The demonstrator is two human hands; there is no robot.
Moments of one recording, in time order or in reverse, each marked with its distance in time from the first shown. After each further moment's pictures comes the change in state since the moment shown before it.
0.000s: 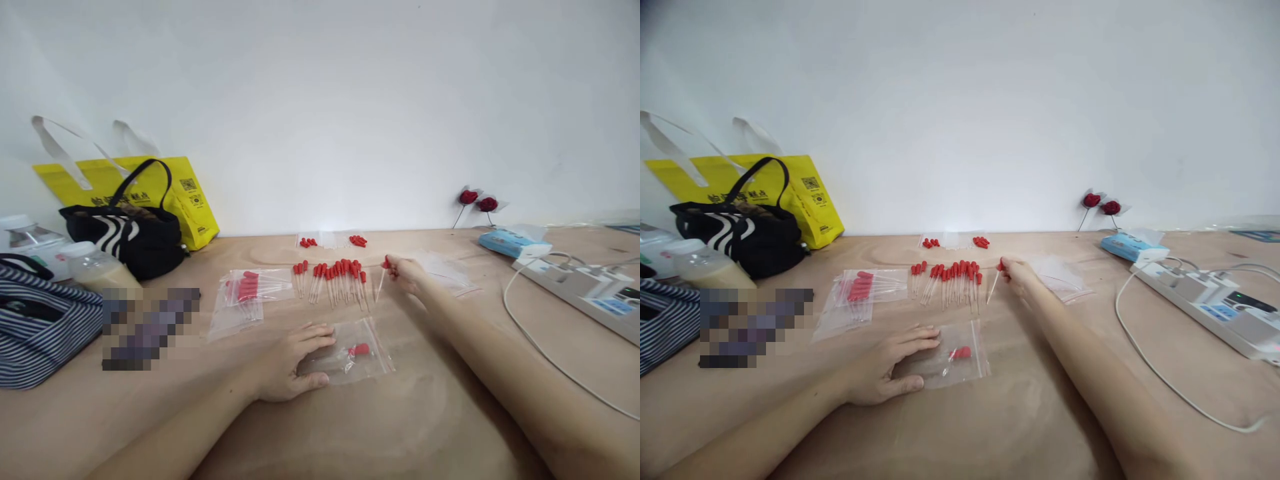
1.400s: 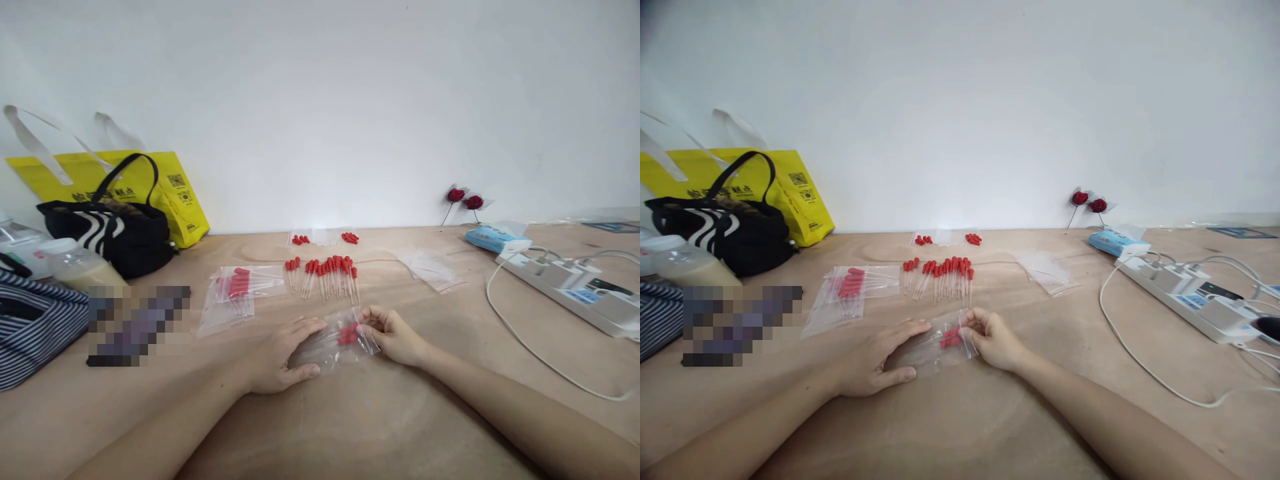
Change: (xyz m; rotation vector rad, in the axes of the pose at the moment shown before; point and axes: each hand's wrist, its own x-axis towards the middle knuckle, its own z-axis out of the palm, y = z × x) left_hand 0.002 0.001 0.001 0.048 0.020 0.006; right_hand -0.136 -0.007 0.009 0.243 -0.576 -0.033
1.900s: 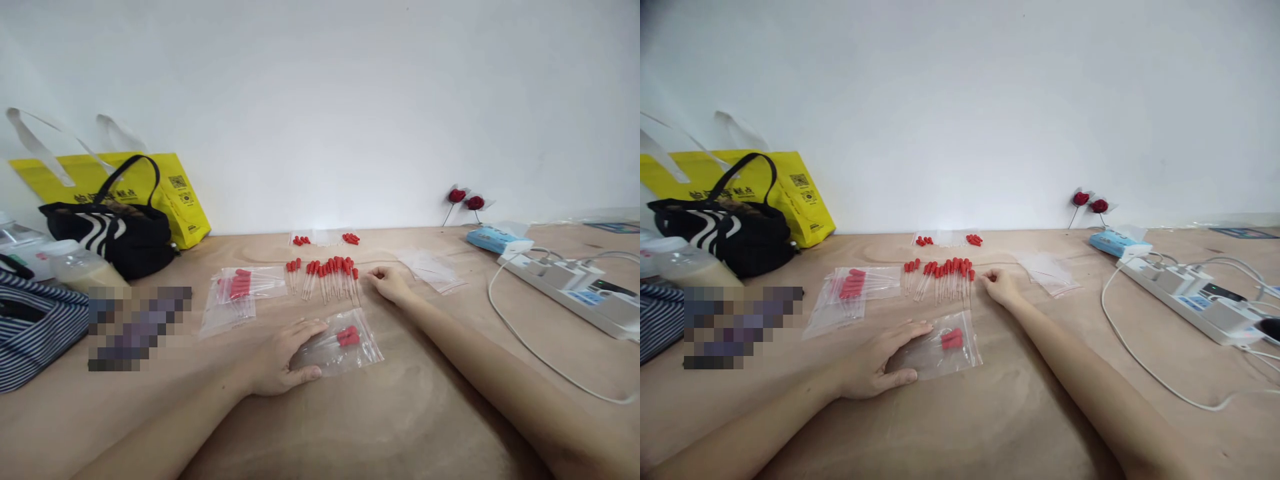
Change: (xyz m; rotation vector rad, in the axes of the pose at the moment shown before) left_hand 0.001 -0.005 0.002 -0.018 0.011 0.021; right_hand 0.082 0.001 -0.054 -0.524 0.456 0.150
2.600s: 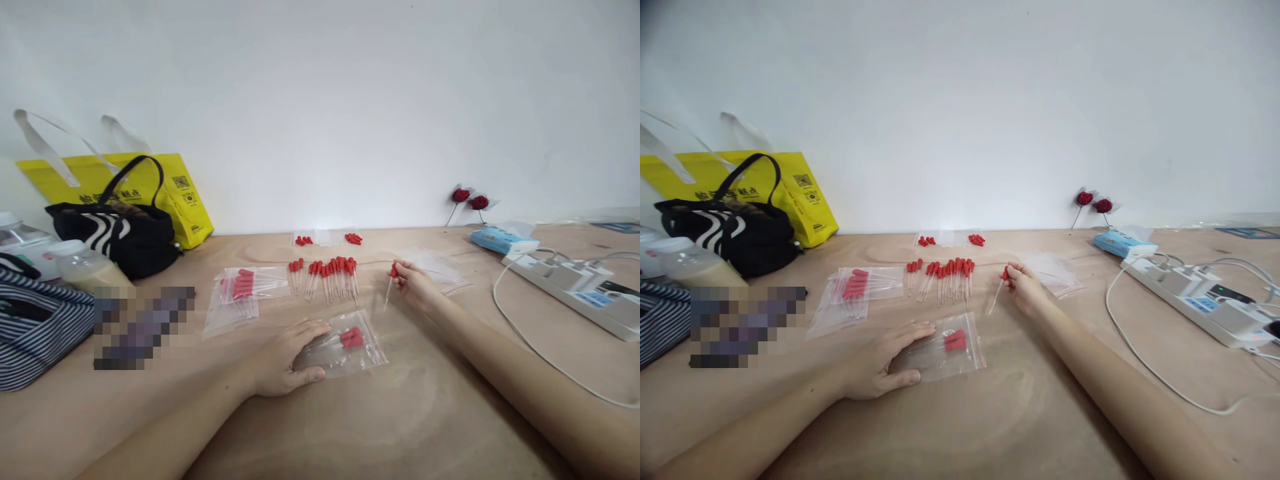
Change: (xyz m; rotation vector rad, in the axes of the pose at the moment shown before) left_hand -0.001 0.002 -0.001 -0.020 -0.011 -0.014; right_hand -0.009 0.013 -0.027 0.586 0.037 0.067
